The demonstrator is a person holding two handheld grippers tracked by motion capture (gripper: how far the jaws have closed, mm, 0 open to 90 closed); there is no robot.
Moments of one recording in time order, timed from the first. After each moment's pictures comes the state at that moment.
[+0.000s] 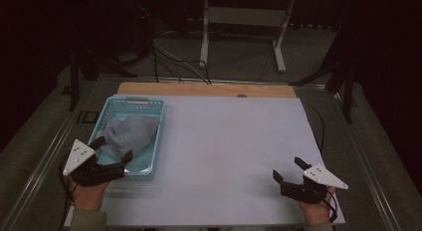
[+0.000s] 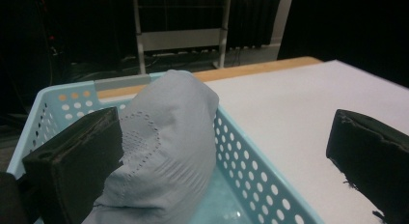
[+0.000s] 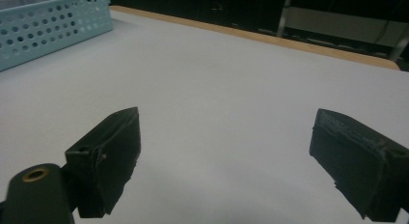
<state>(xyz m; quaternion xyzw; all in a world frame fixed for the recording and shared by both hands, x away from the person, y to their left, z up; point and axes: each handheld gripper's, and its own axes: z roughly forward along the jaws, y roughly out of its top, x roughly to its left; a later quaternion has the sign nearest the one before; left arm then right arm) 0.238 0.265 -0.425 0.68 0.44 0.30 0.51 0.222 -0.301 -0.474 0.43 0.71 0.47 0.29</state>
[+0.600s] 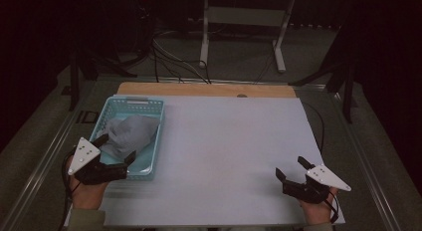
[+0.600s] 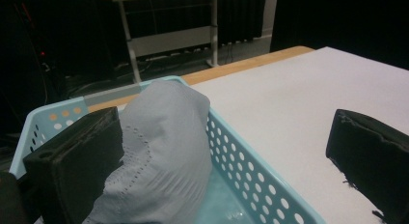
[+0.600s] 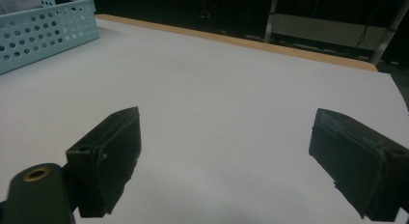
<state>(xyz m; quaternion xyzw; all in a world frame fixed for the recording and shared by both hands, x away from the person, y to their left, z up) 0.244 0.259 -0.418 0.70 0.40 0.31 0.50 0.222 -0.306 -0.476 0.44 0.70 0.47 0.30</state>
